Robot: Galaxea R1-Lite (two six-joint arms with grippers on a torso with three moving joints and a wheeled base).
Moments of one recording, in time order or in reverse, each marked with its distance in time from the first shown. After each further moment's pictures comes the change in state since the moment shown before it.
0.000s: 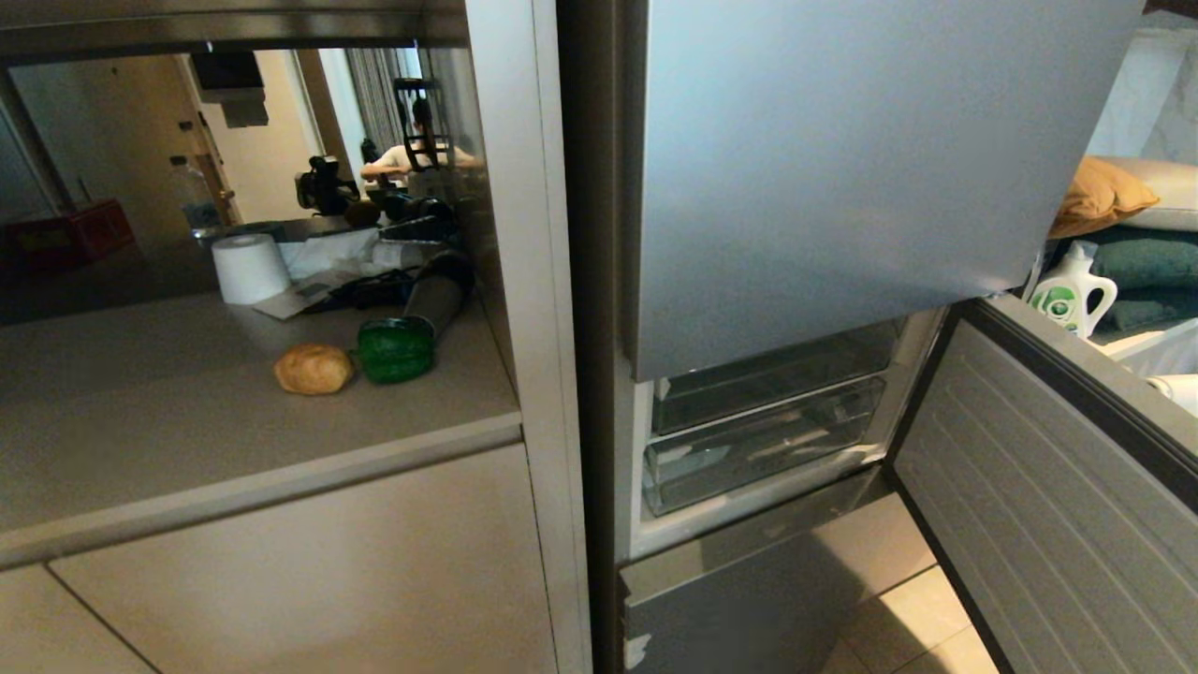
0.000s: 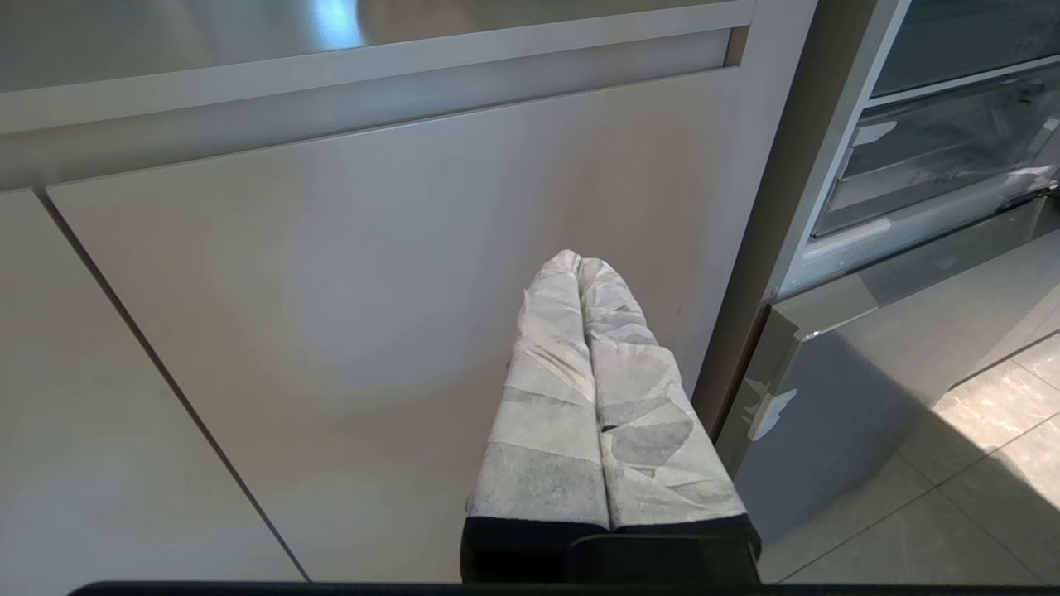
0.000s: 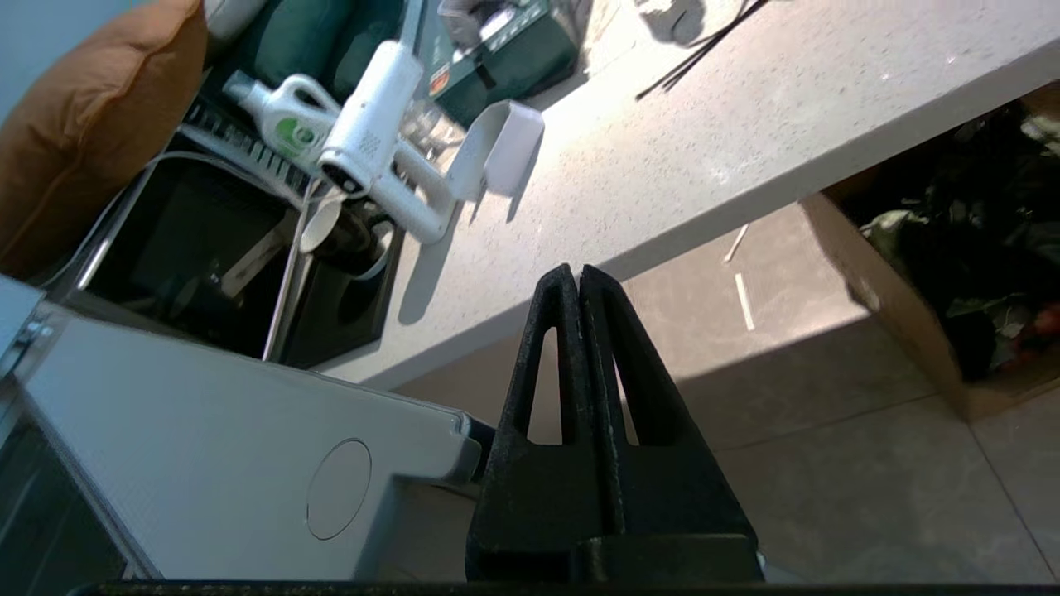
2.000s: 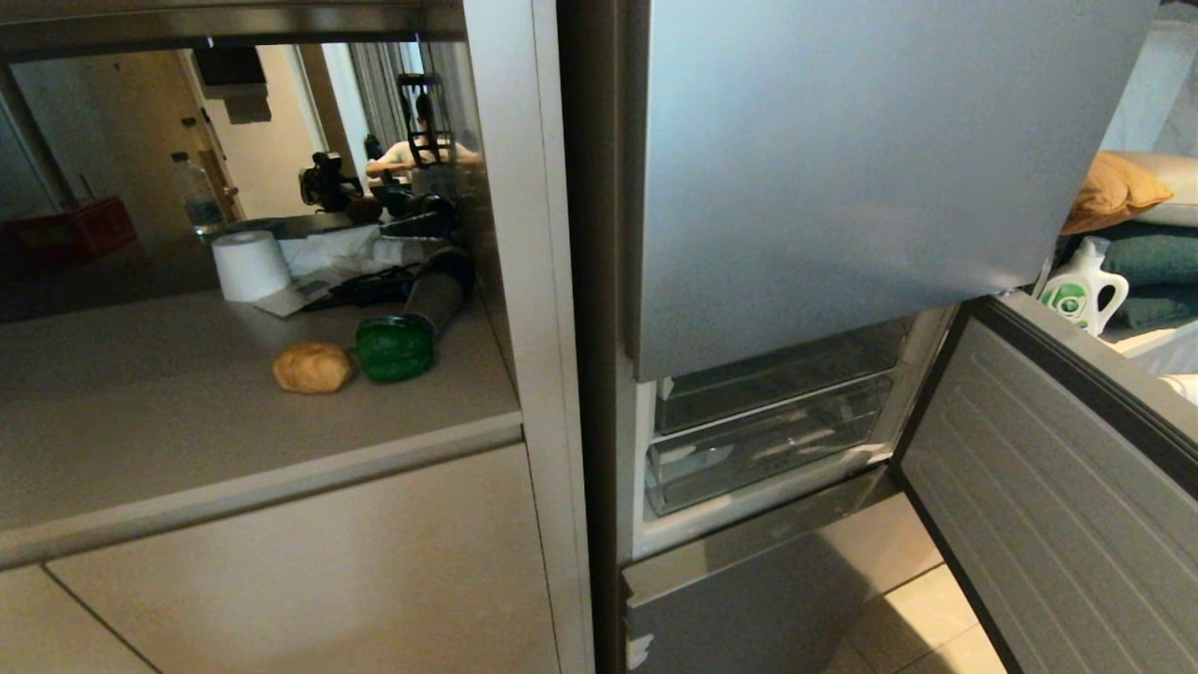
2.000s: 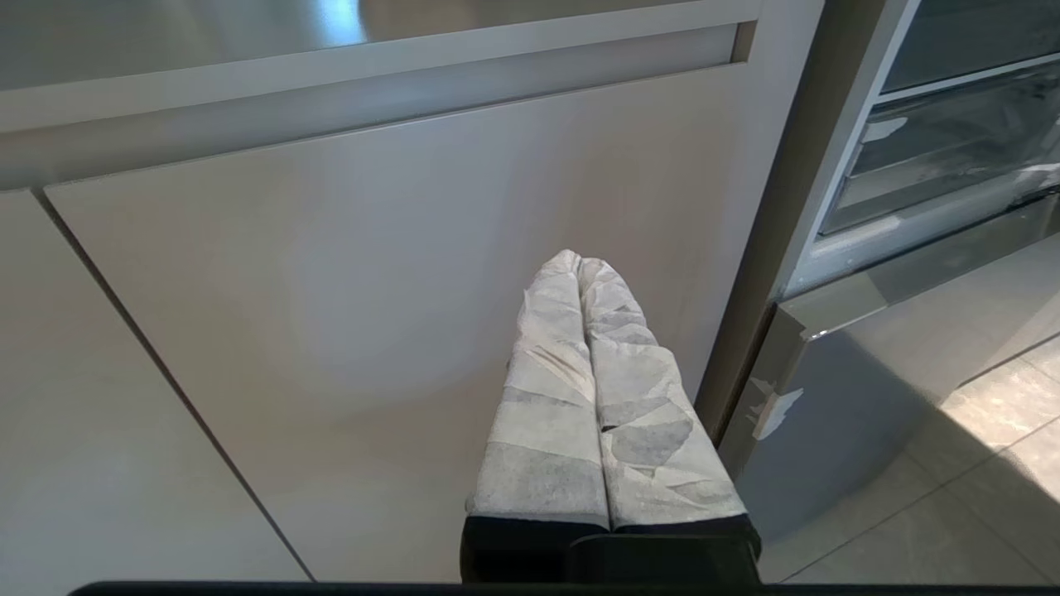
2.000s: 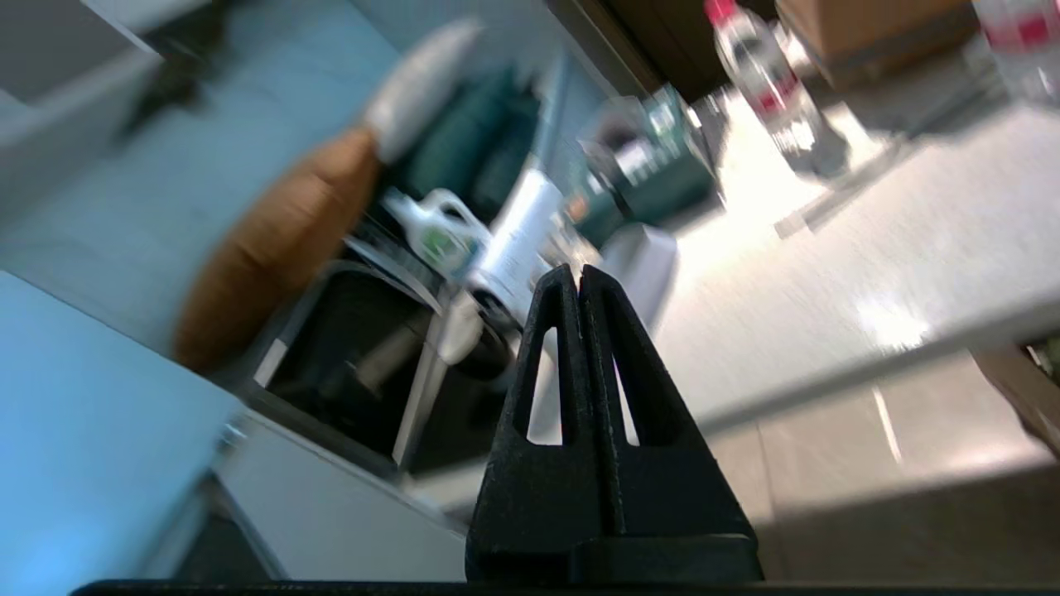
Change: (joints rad) left arm 0.000 0.000 0.000 0.000 0.000 0.000; right arm 0.013 0.113 -0.119 -0.351 -0.018 0.287
